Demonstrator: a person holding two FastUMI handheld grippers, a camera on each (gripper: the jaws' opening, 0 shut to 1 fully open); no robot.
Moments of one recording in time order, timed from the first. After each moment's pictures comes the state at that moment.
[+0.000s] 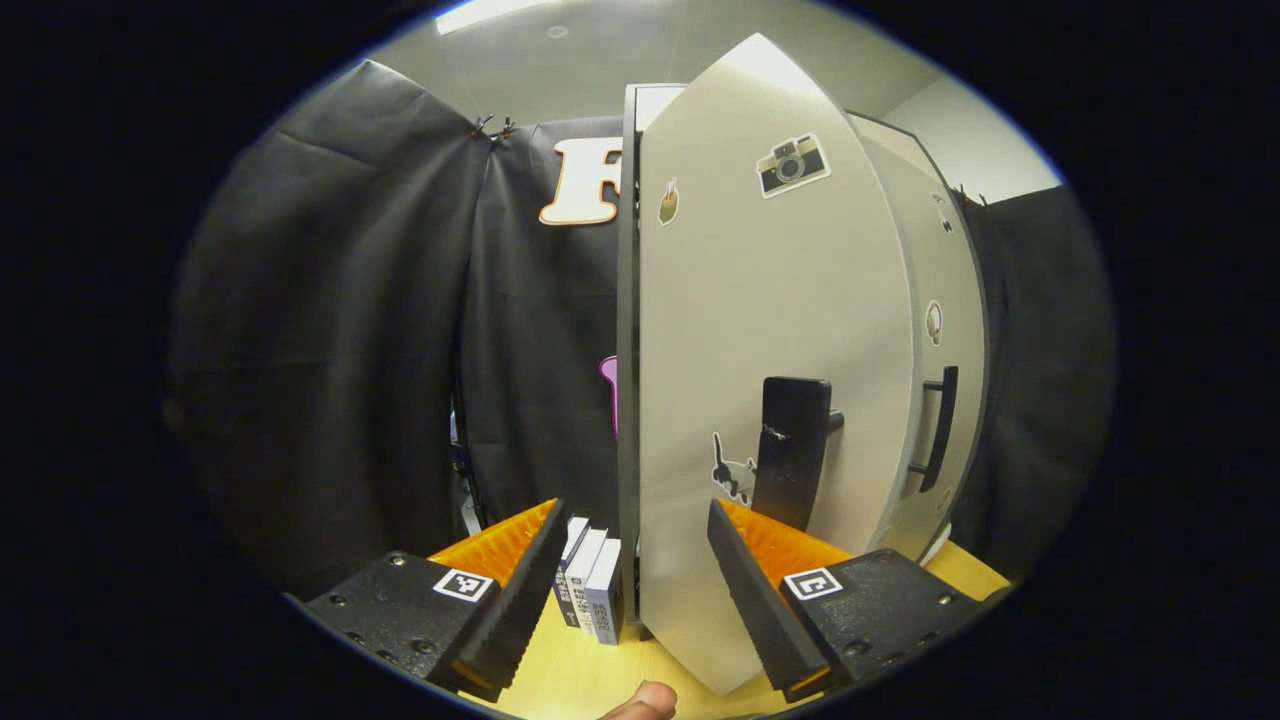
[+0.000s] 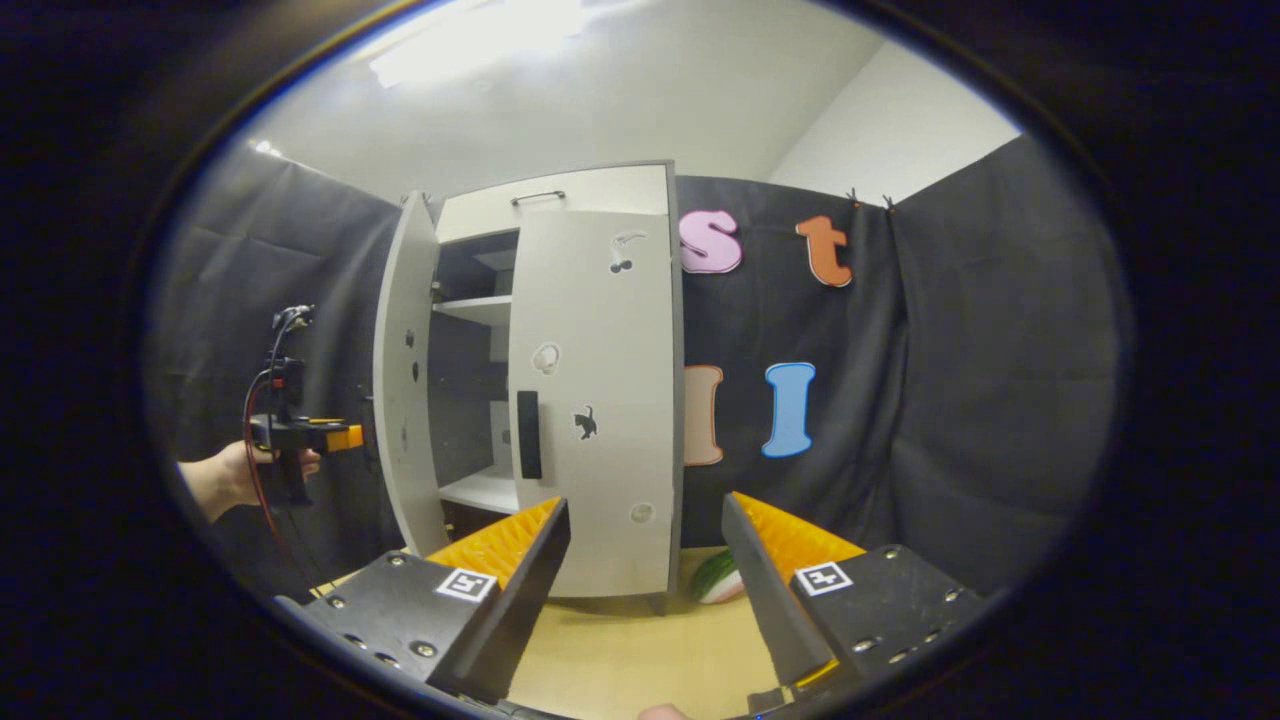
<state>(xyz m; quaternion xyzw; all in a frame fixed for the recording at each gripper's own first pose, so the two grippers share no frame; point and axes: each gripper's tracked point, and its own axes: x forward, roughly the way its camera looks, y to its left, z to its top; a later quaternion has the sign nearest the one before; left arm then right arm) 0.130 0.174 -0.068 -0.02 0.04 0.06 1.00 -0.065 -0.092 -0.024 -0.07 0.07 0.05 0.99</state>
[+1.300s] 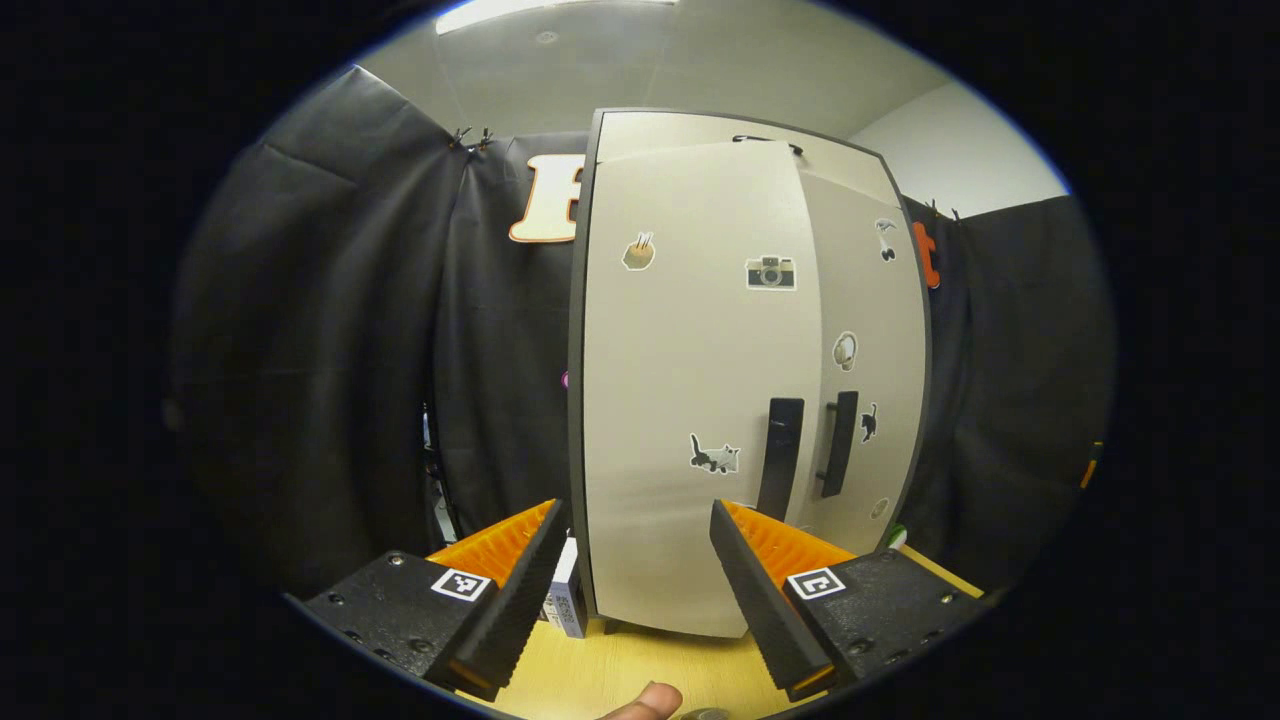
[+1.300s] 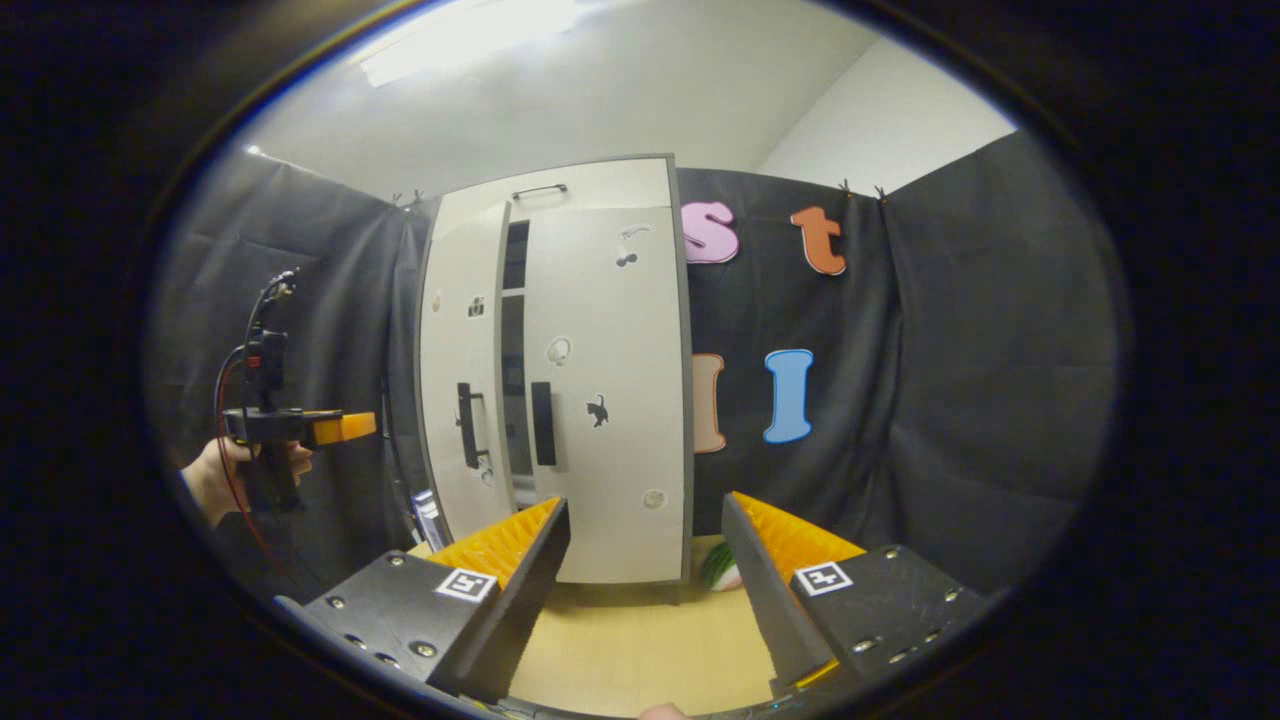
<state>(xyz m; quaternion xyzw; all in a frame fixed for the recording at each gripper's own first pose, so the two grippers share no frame) 0.084 0.133 -0.031 -0.03 0.03 0.02 1.00 -0.073 -0.062 -0.030 -0.05 0.08 0.04 0.99</state>
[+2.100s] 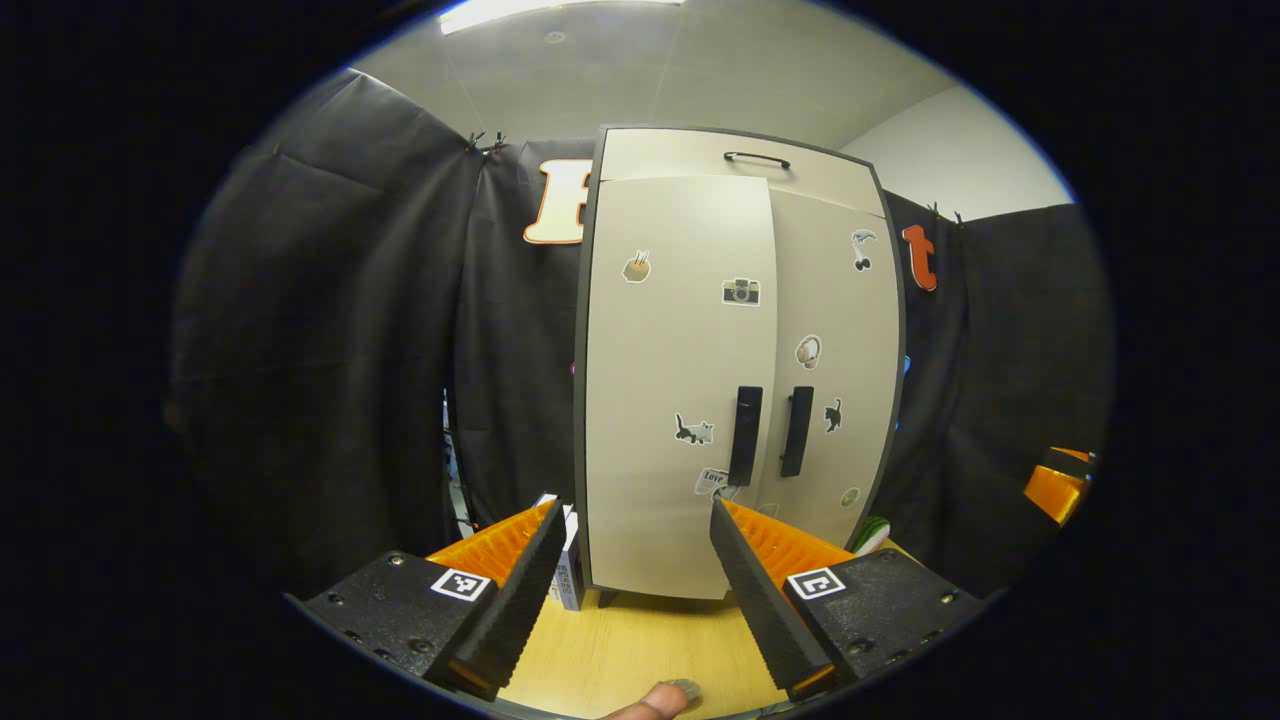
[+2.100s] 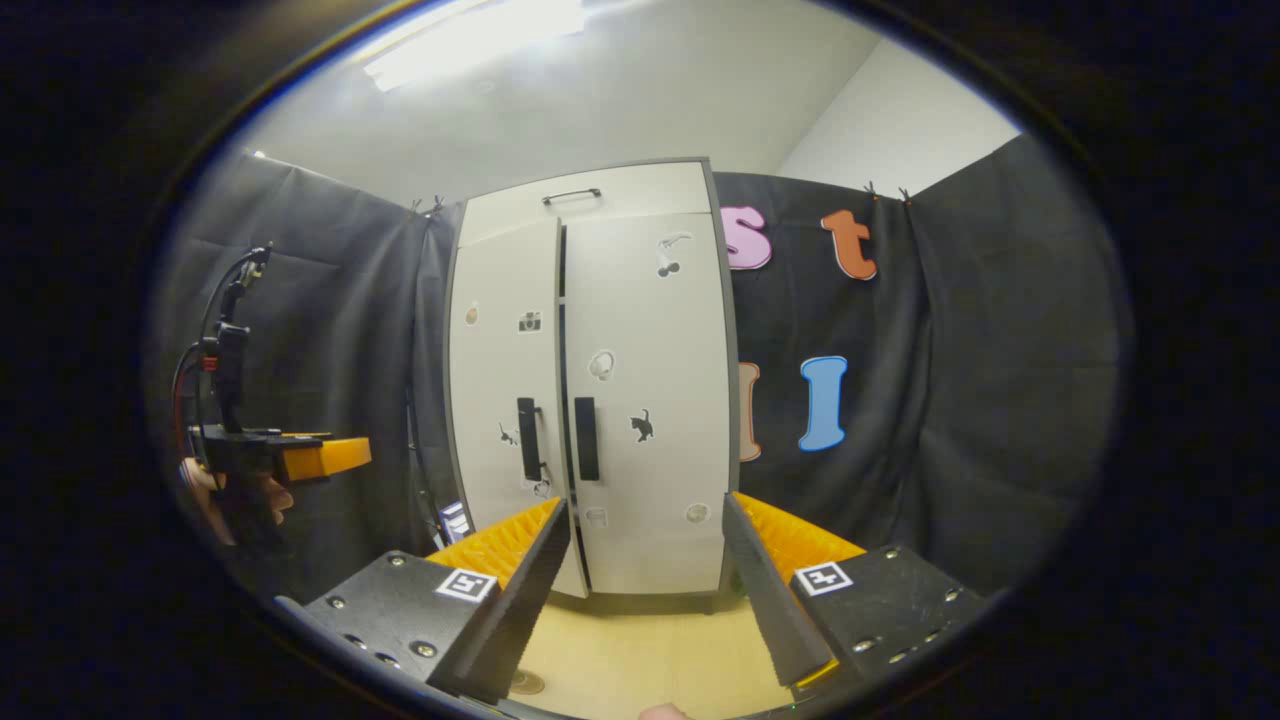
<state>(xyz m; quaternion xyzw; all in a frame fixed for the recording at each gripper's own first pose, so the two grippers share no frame) 0.018 0.107 -0.023 -0.05 0.05 0.03 1.00 -0.060 -0.012 -0.021 -0.04 0.07 0.07 0.99</state>
